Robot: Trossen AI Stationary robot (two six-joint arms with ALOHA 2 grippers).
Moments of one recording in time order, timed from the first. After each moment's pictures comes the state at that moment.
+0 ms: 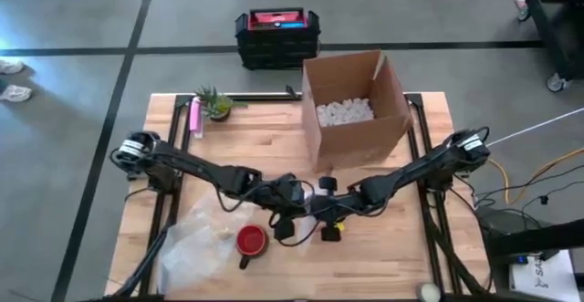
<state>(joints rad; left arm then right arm) -0.26 1.71 1.24 -0.23 -0.05 -0.32 0.35 1.74 1.11 -0.33 0.19 0.23</state>
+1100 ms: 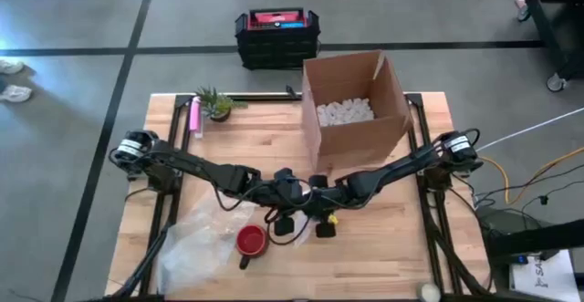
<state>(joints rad) -0.26 1.68 1.23 -0.27 -0.12 -0.30 0.27 1.81 1.18 -0.39 0.05 0.12</state>
